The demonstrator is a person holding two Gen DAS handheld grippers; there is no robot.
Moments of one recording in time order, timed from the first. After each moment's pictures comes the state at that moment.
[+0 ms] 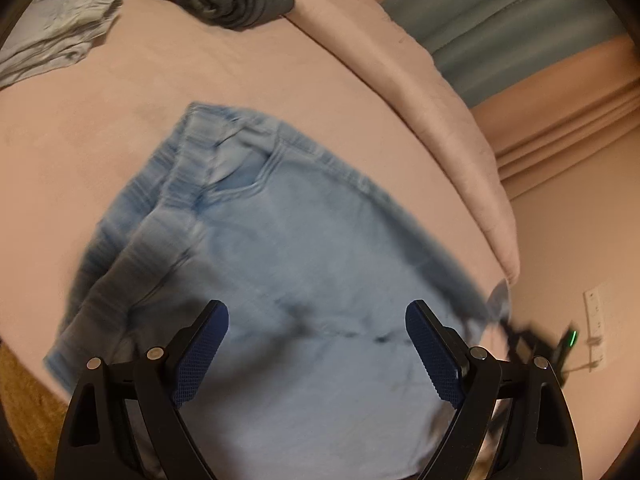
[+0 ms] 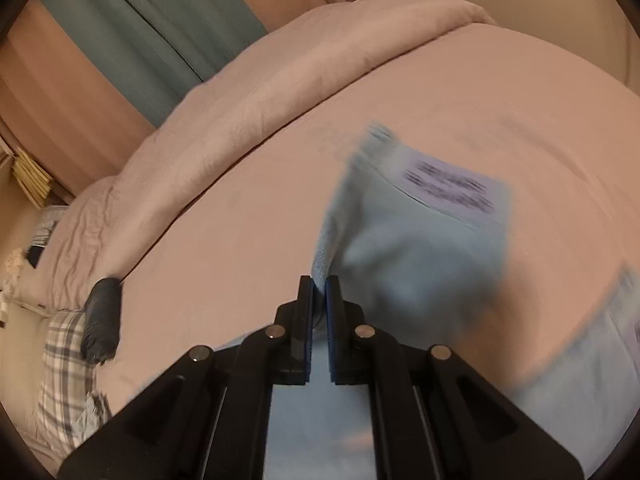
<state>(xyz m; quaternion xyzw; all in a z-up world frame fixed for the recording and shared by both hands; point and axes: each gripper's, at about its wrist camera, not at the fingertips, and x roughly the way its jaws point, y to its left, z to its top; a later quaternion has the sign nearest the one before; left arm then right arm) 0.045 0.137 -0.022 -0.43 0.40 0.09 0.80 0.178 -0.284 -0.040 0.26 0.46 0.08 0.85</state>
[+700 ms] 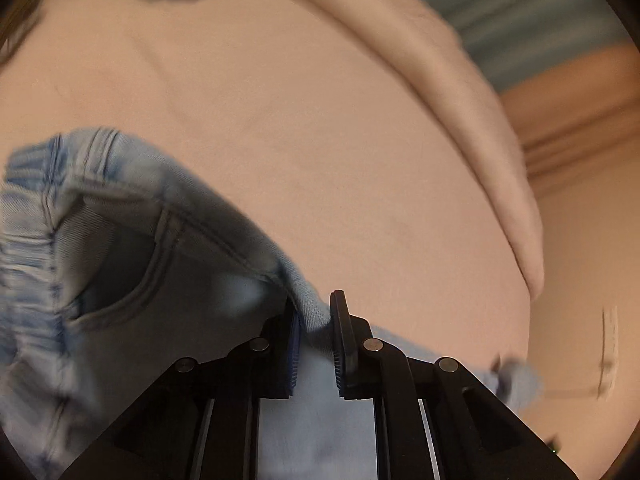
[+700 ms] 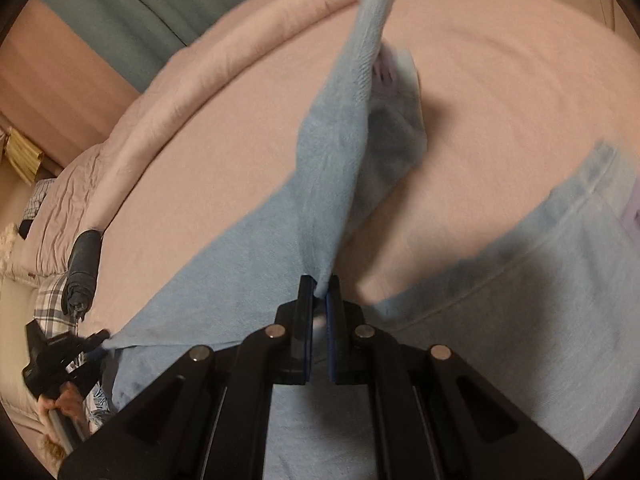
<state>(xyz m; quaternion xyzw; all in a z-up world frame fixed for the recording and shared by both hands) 0.158 0.151 -0.049 -0.41 0.44 0.09 0.79 0.119 -0.303 -0.089 0.24 0.50 0.08 0.83</state>
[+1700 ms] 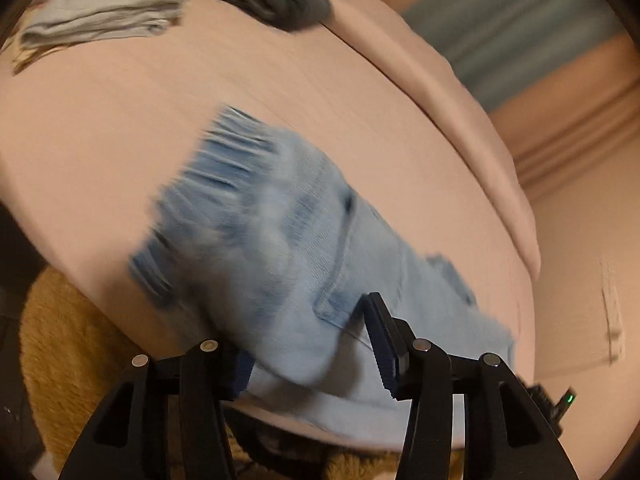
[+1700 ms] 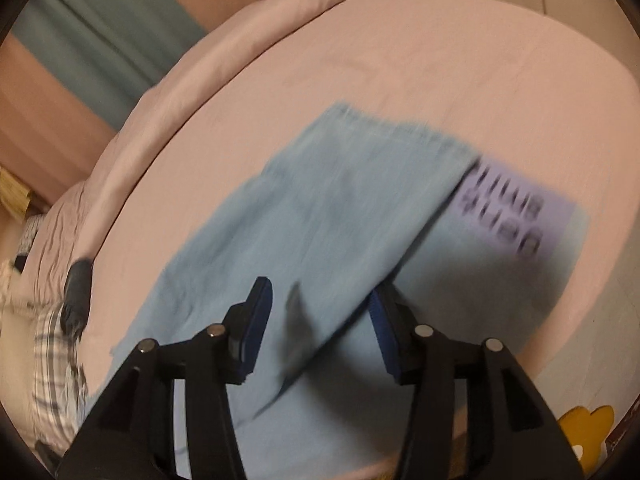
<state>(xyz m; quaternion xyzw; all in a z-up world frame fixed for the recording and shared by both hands) -0.047 0.127 -0.042 -0.43 0.39 0.14 0.80 0.065 -0.409 -0.096 0.28 0.48 0.01 0.83</state>
